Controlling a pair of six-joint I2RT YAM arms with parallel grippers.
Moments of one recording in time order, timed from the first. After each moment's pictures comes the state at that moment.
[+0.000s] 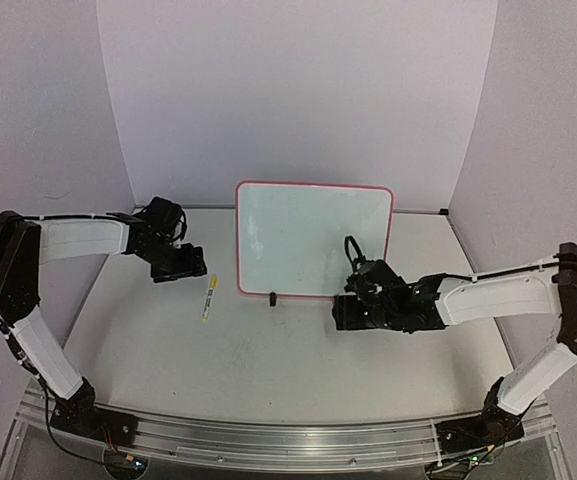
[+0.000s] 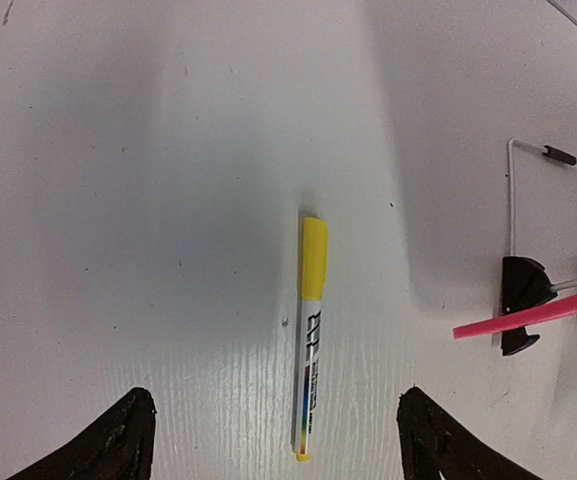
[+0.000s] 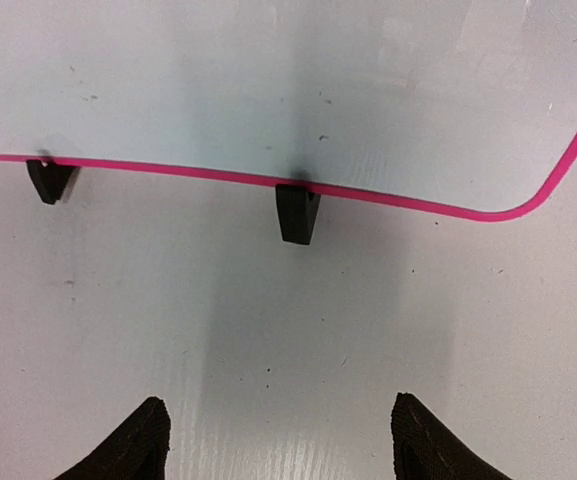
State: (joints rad) left arm -0.44 1.65 1.09 -0.45 0.04 -0.50; right arm 0.93 1.57 0.85 -0.19 0.35 0.67
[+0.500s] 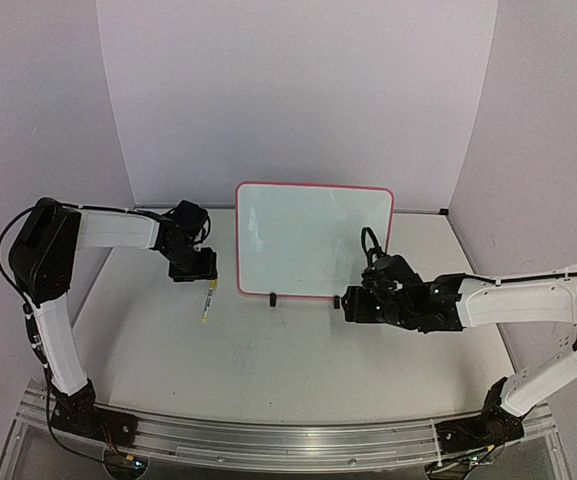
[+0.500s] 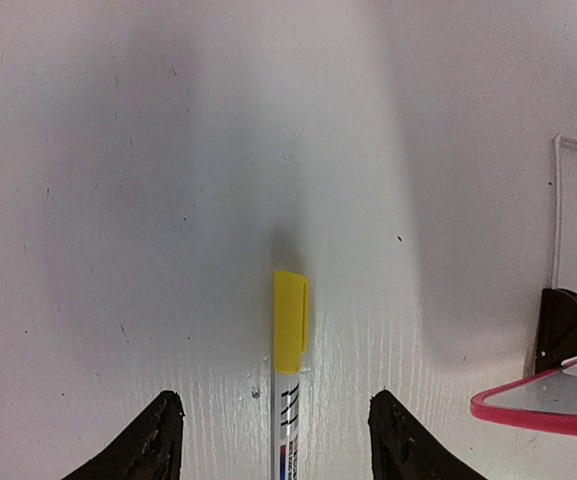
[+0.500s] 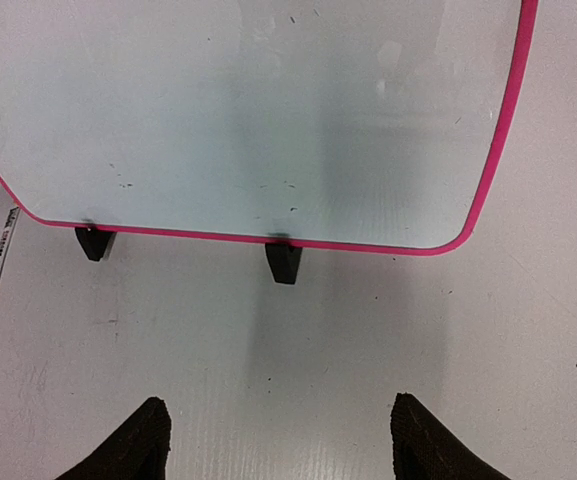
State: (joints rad) left arm -0.50 1.88 1.26 -0.47 -0.03 -0.49; right arm 0.93 1.43 0.81 -0.20 0.42 0.71
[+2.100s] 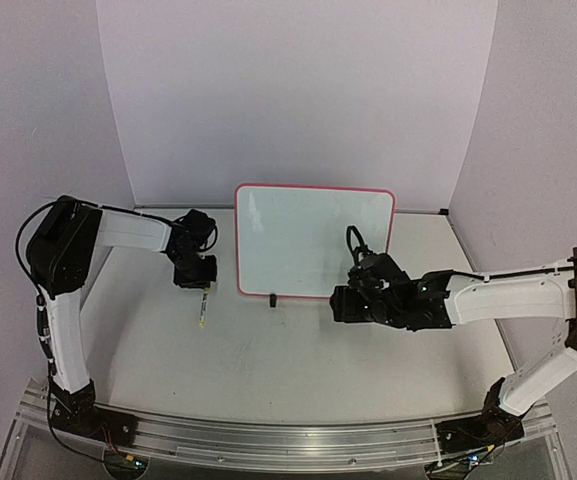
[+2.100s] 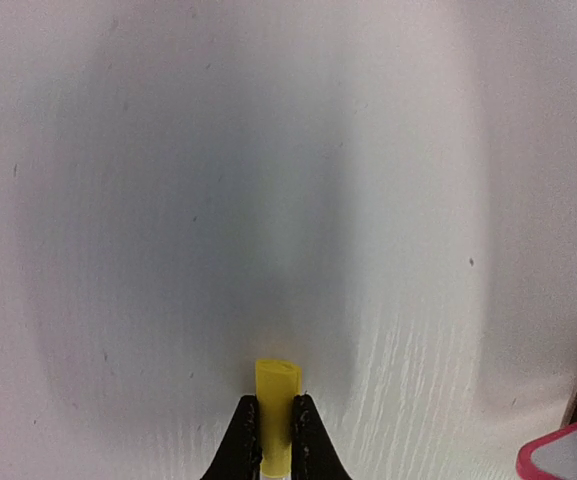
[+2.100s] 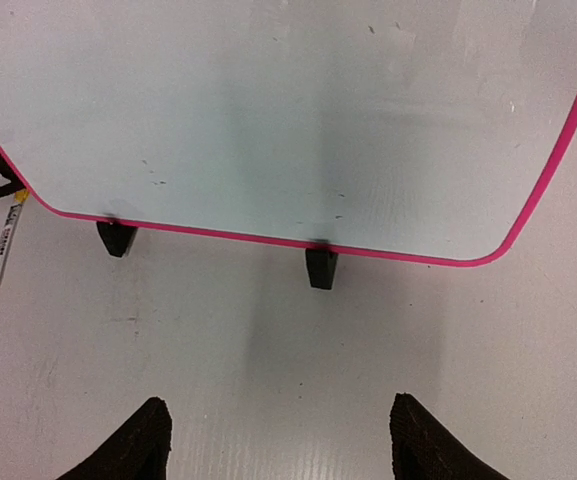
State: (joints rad) left arm -0.50 2.01 1.32 -0.48 -0.05 -0.54; right arm 0.97 1.50 0.88 -0.21 0.42 0.69
